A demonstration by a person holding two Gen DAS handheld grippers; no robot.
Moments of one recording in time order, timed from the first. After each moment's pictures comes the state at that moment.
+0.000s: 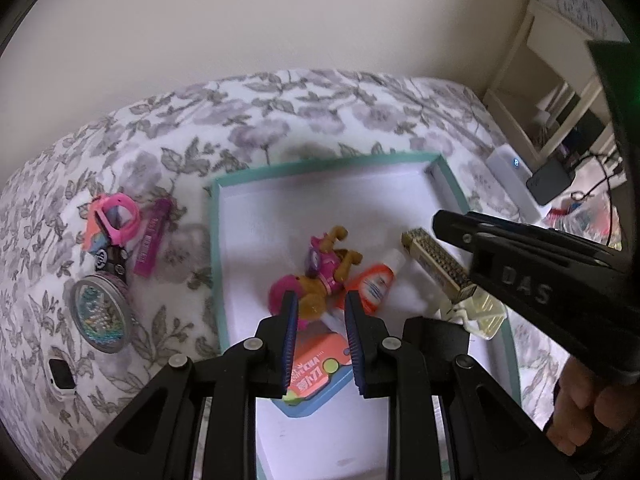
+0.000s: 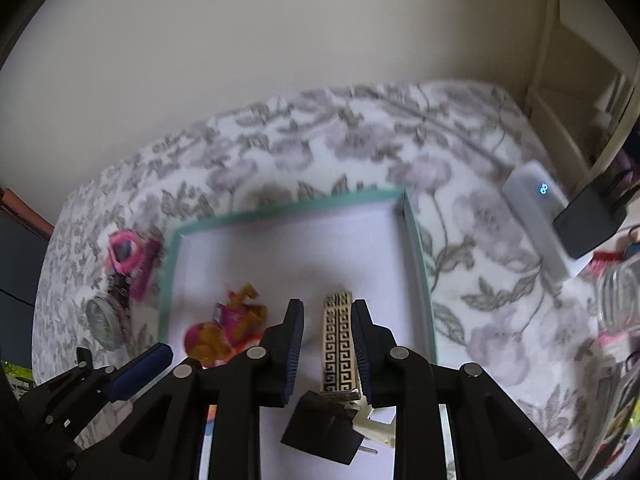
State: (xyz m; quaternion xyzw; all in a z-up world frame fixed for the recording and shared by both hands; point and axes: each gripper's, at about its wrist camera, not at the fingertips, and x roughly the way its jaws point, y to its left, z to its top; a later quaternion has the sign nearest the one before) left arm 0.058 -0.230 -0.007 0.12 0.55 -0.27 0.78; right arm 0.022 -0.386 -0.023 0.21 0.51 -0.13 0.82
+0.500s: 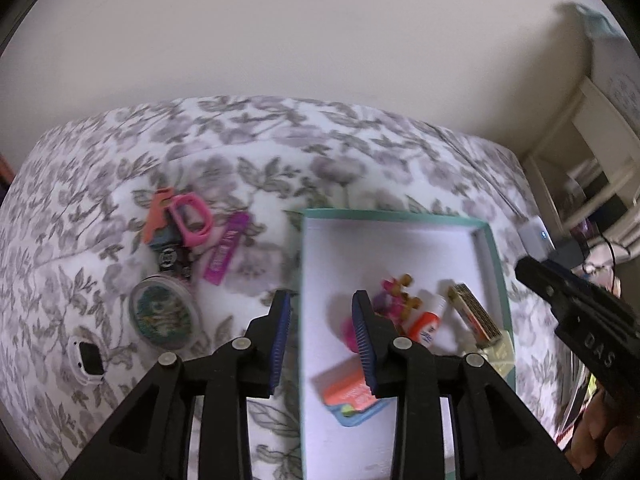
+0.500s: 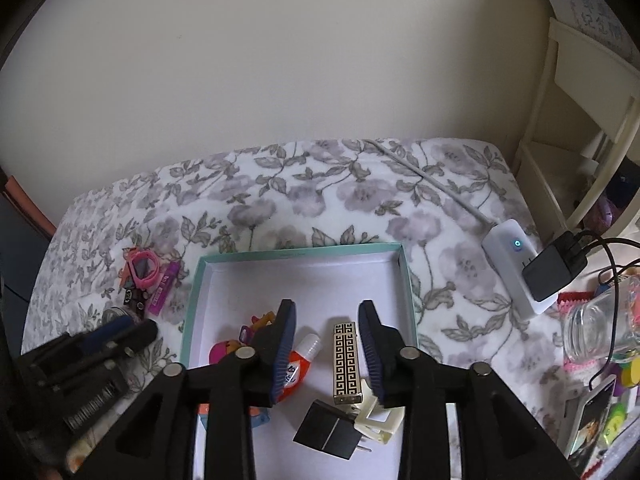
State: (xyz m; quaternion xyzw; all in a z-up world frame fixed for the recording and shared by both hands) left arm 0.101 -0.174 0.018 0.05 0.55 -0.20 0.81; right arm 0.020 -0.370 0.022 0.16 0.48 -0.14 0.85
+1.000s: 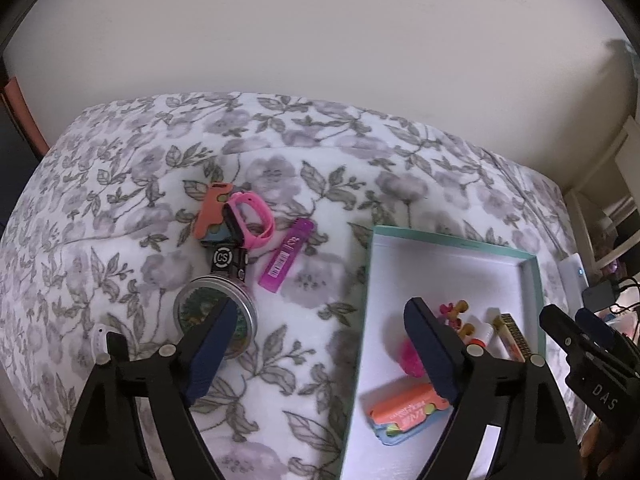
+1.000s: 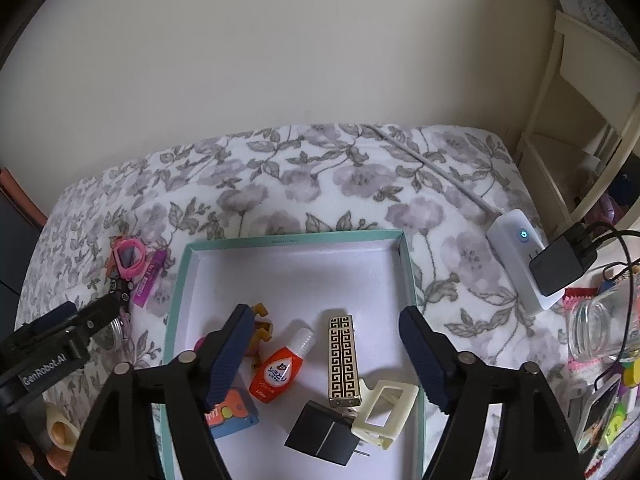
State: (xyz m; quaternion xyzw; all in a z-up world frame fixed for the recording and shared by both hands) left arm 0.116 -0.147 0.010 0.04 0.54 -0.12 0.83; right arm 0.026 -0.368 0.000 0.15 0.50 -0.14 0.84
